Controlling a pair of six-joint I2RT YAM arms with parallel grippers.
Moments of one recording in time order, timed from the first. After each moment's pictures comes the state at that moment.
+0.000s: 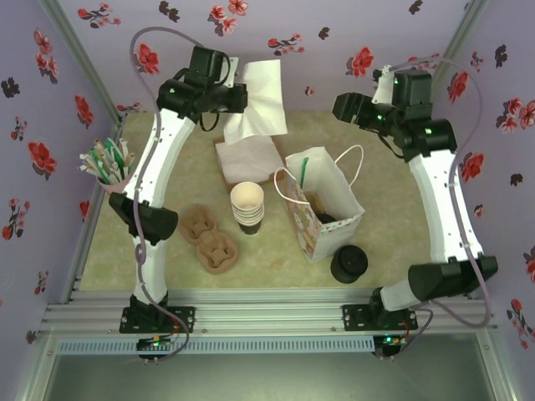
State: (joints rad) left arm -0.48 2.07 2.58 -1.13 0.13 -0.25; right arm 0.17 1.44 1.80 -0.84 -0.37 0.40
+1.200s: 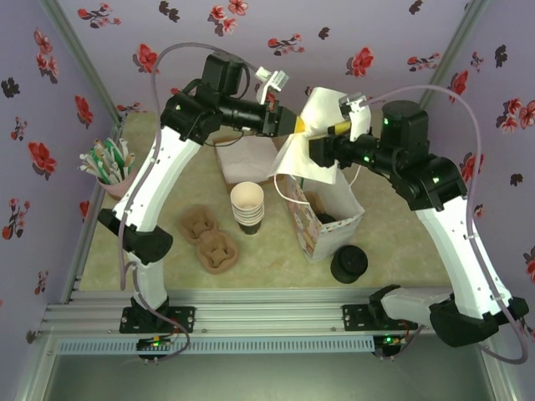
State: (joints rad) left arm -0.67 1.90 2.42 -0.98 0.85 -0.51; right arm 0.47 1.20 1.66 -0.84 -0.36 0.11
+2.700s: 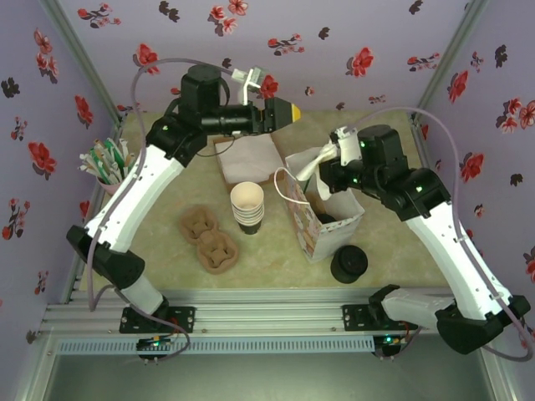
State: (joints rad) left arm -0.63 1.63 1.95 -0.56 0.69 -0.71; right arm 0.55 1.14 1.48 -0.97 -0.12 0.17
